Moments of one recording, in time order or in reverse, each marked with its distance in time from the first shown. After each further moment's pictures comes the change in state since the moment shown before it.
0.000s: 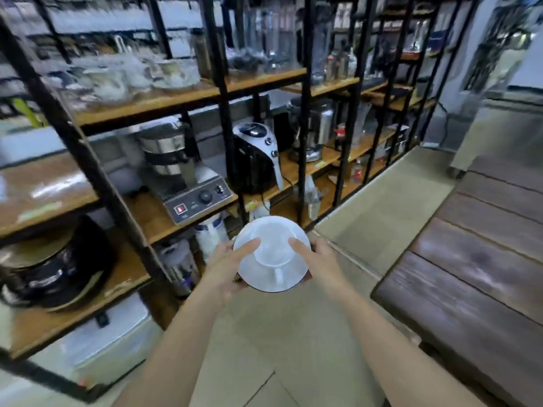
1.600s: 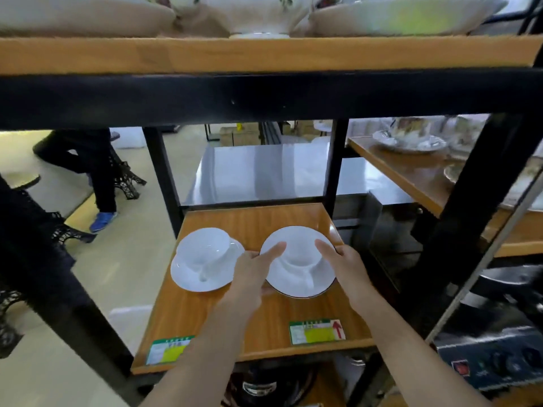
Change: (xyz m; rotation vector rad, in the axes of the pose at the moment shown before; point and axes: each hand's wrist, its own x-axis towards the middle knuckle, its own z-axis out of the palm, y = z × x) left_hand 0.240 0.217 -0.553 -0.270 0.574 0.068; right_hand 0.279 -0.135 0.655 -0.231 -0.400 -0.081
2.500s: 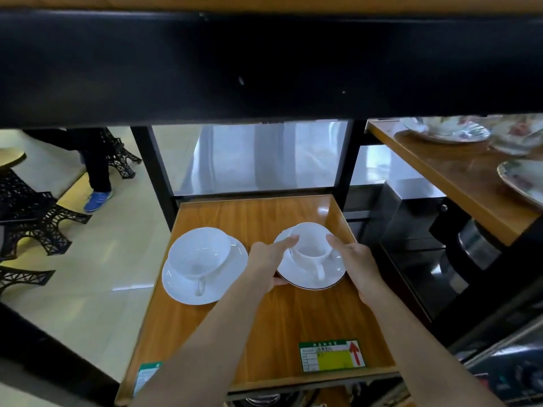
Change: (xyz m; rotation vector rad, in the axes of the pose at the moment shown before) left_hand 0.072 0.011 0.017 0.114 0.005 -0.193; right_hand 0.061 0.011 0.011 -0.096 0.034 0.094
